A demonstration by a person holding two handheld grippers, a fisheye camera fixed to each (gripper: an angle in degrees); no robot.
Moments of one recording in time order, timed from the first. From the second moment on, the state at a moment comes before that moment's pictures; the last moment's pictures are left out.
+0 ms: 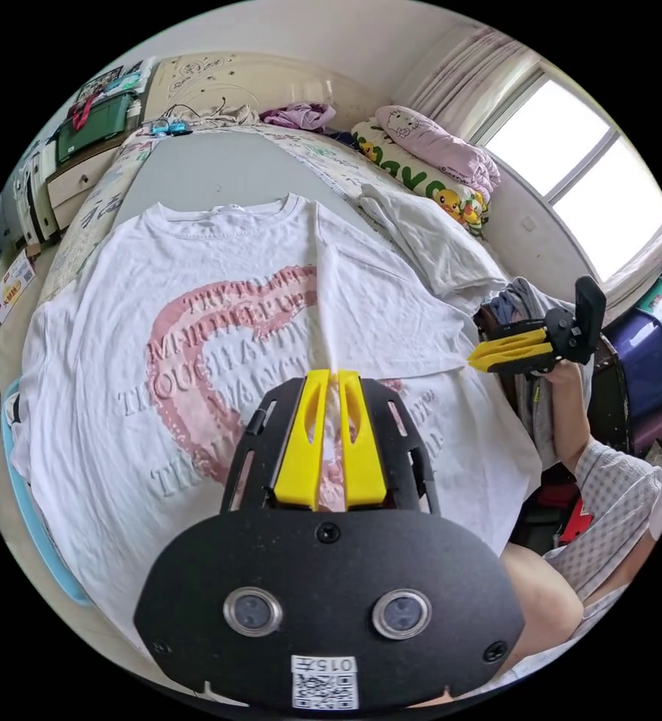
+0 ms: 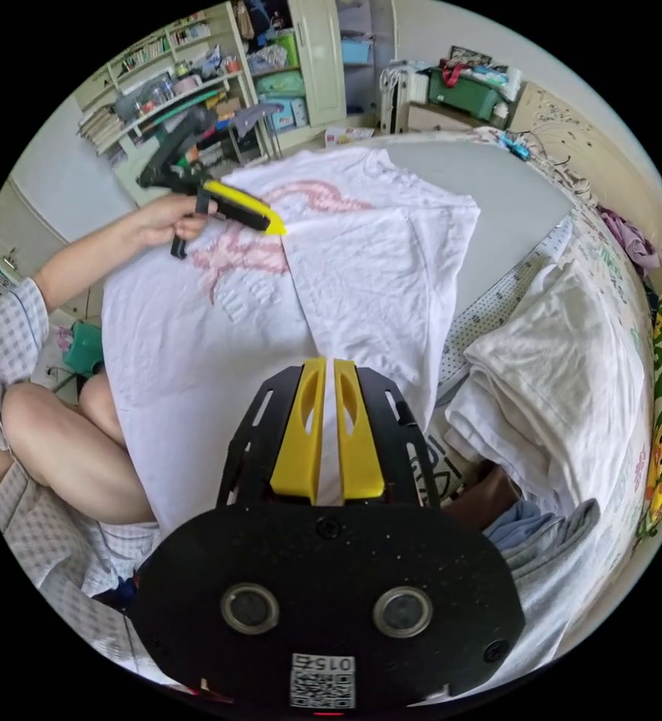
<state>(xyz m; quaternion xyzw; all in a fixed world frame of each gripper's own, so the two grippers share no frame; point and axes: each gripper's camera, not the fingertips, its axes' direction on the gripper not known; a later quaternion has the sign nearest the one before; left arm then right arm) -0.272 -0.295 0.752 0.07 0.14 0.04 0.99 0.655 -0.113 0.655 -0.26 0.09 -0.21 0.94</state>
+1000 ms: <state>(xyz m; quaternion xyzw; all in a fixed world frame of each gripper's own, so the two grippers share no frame) -0.553 -0.121 0.644 0.30 0.14 -0.40 0.85 0.660 -0.160 0.706 -0.17 0.31 -0.02 0.93</state>
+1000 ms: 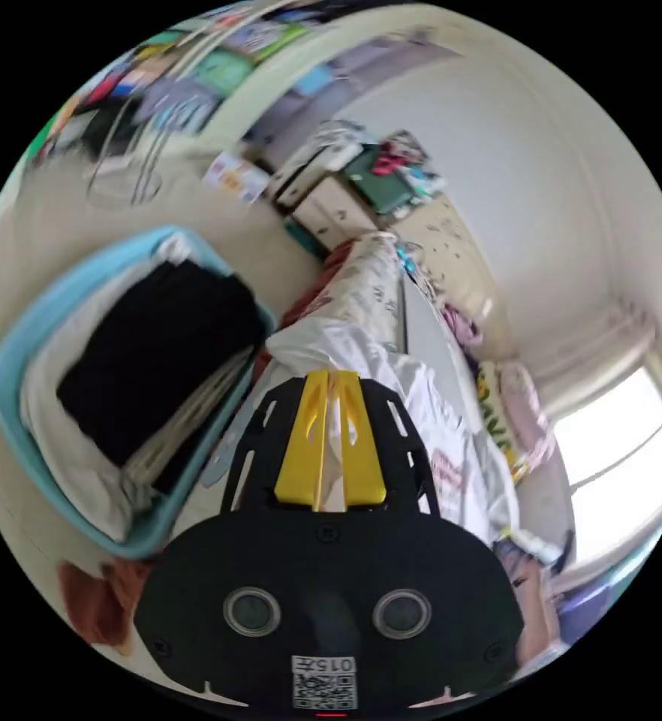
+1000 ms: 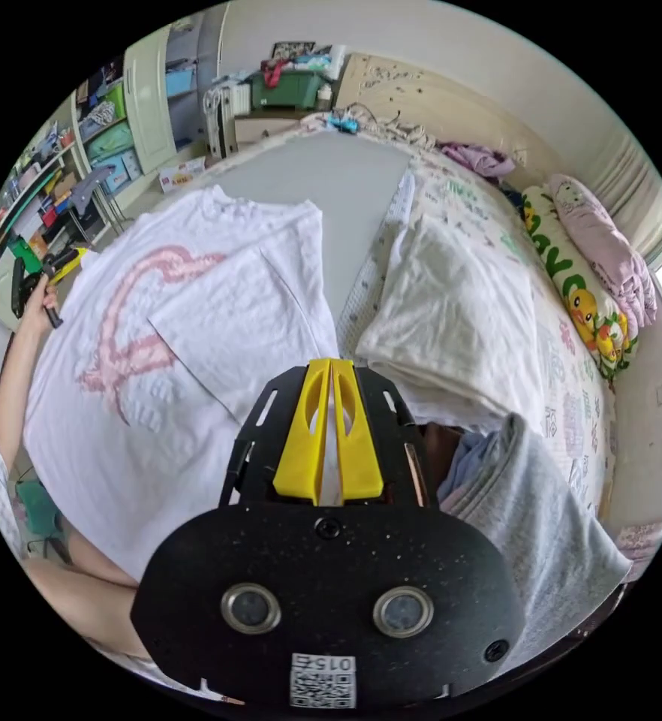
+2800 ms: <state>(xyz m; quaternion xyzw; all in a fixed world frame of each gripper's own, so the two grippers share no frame) -0.140 -0.095 0.483 0.28 -0.17 0.05 0.94 0.447 -0.026 0.684 0.01 0.20 -0.16 0.97</state>
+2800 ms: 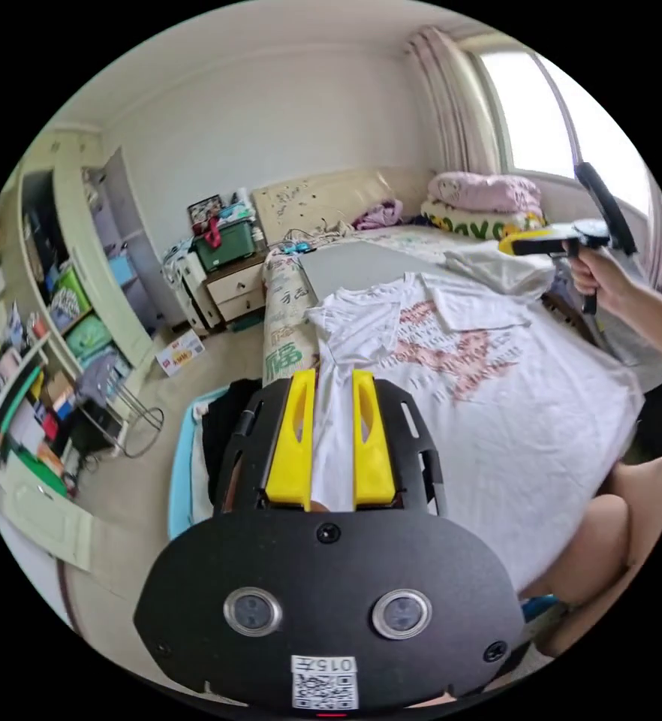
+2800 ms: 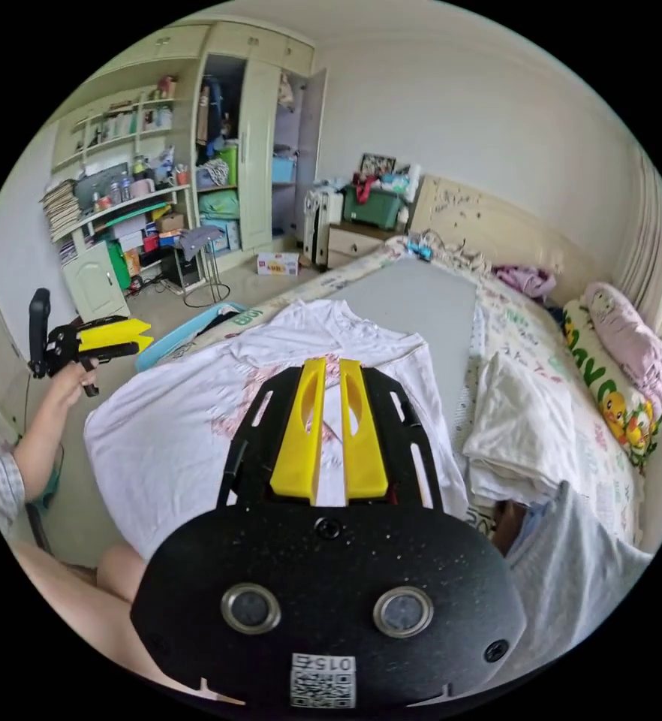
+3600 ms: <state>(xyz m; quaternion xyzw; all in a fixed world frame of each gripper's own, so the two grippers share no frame) -0.083 0.333 0.271 0.40 -0.14 -0.23 0.88 0.407 0.232 0.506 0.09 0.15 -0.09 0.98</state>
